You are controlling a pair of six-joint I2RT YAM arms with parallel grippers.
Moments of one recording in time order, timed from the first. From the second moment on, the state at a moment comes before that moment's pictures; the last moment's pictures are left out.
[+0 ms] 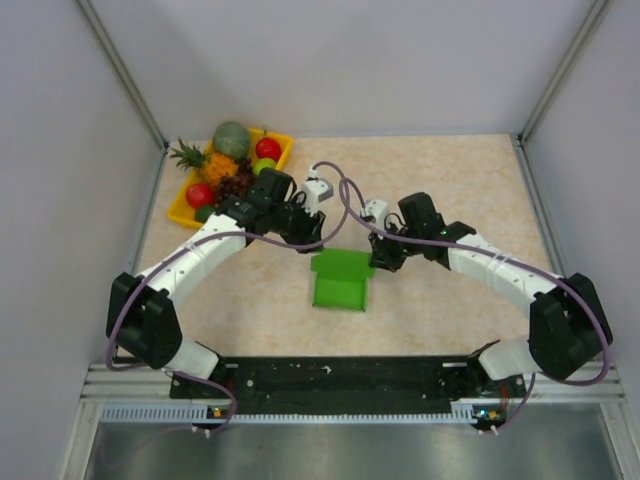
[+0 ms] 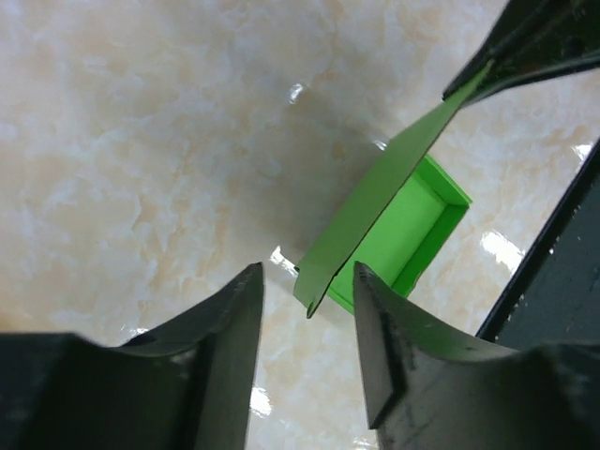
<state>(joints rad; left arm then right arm) -0.52 1.48 1.22 -0.56 0.44 0.15 0.55 1.40 0.92 -0.38 -0.48 -0.24</state>
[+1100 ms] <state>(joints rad) -0.59 1.48 1.11 -0.58 0.38 0.29 0.54 1.37 0.92 -0.38 -0.49 -0.26</state>
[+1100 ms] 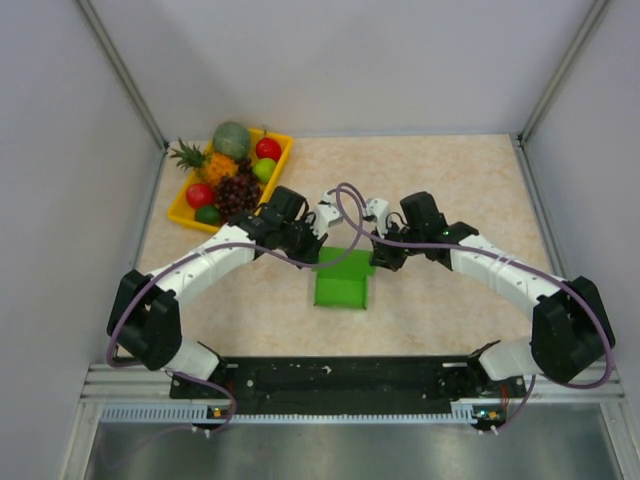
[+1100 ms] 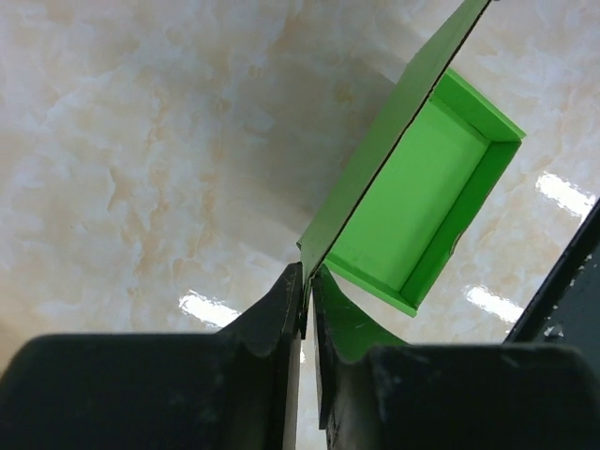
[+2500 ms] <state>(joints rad) -0.64 1.46 1.07 -0.47 0.27 0.26 0.51 1.46 0.93 -0.22 -0.39 -0.20</state>
